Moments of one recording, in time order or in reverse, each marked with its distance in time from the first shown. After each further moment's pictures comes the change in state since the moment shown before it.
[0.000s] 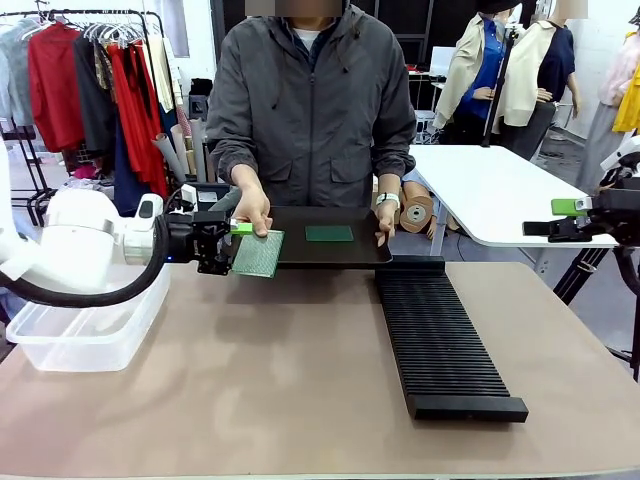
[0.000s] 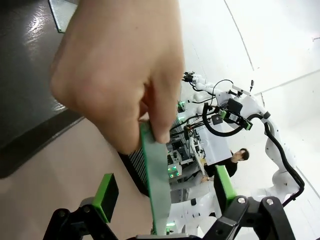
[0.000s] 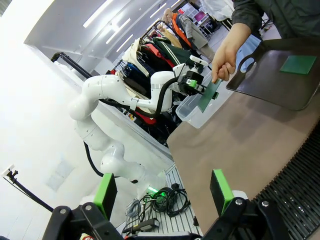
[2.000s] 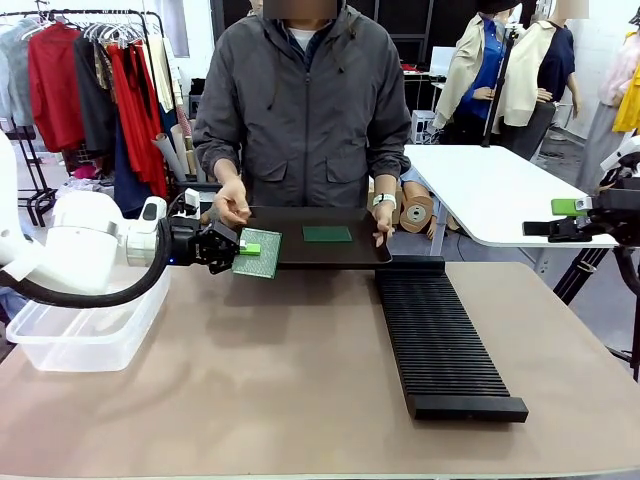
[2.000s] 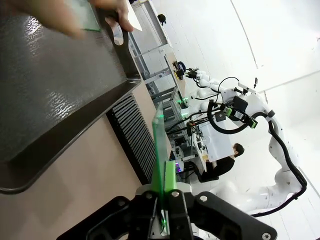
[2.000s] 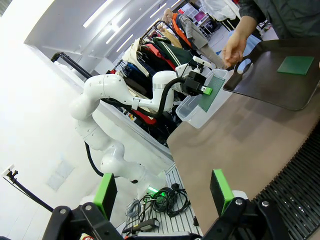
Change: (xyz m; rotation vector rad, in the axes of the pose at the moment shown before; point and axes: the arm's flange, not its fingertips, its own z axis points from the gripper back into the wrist) left arm 0.001 0.007 0.000 0.019 0.024 0.012; right arm 0.000 0.000 0.000 0.000 0.000 0.000
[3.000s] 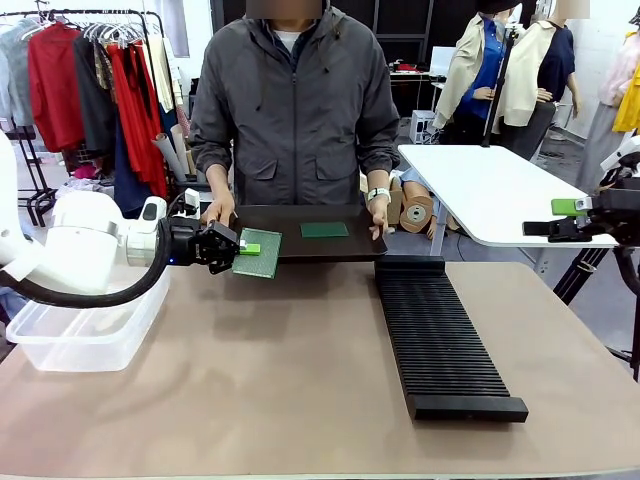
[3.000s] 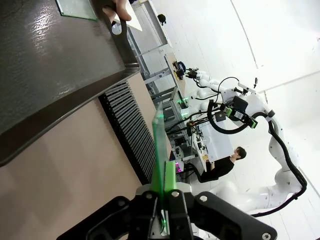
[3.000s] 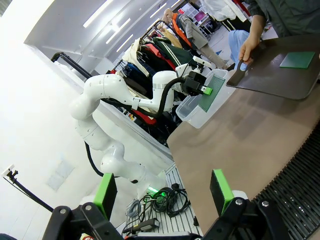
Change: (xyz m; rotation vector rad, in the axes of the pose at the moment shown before) left arm 0.000 0.000 0.000 0.000 0.000 0.000; right arm 0.000 0.000 0.000 0.000 0.000 0.000
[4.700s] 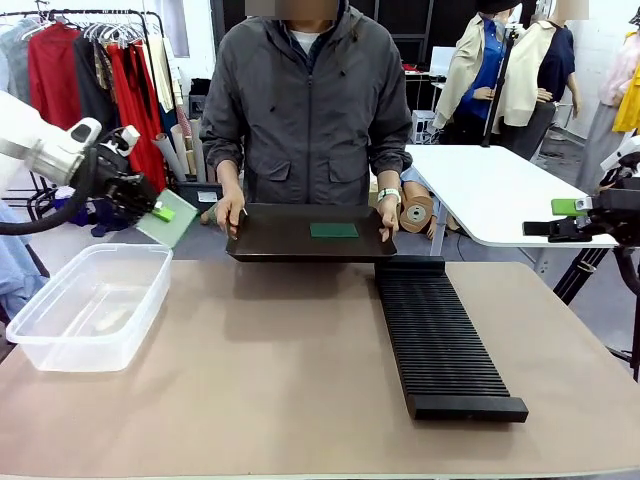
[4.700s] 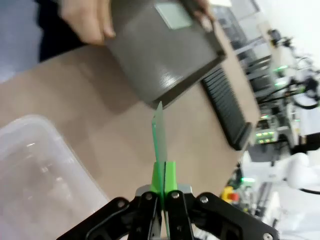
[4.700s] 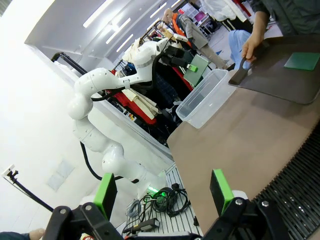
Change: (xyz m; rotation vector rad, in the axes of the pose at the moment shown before) left arm 0.093 -0.093 0.159 0.564 0.177 -0.159; right arm 0.000 0.000 0.000 0.001 0.000 0.000
